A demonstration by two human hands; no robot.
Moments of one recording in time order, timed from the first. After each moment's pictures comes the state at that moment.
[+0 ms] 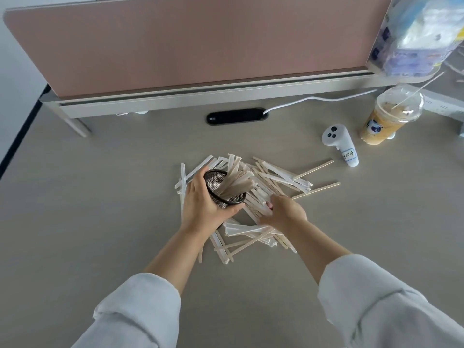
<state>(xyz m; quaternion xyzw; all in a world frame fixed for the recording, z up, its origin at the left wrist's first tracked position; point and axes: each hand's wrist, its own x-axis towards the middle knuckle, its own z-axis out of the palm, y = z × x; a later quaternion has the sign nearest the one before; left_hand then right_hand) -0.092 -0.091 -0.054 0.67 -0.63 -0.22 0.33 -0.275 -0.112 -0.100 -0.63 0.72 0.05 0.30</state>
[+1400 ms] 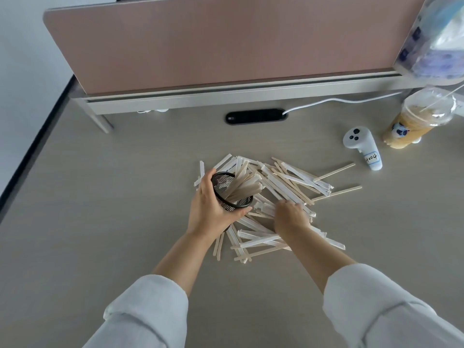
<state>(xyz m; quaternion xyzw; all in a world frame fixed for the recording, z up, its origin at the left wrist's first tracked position) -0.064 -0.081 -0.053 0.68 -0.62 -0.24 0.31 -0.233 -0.101 -0.105 -0.65 0.72 0.12 0.21</state>
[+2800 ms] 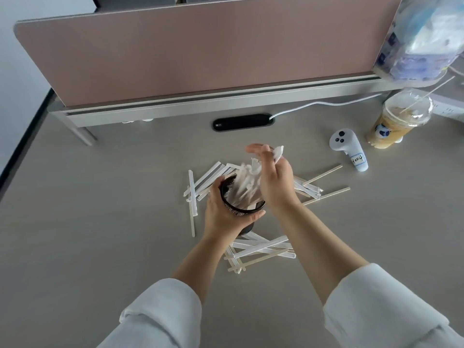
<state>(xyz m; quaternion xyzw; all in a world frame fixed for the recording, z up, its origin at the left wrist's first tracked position) -0.103 -0.092 -0.064 0.66 -0.54 -0.37 0.38 -0.208 -0.131 0.000 -0.52 0.61 -0.46 0.37</state>
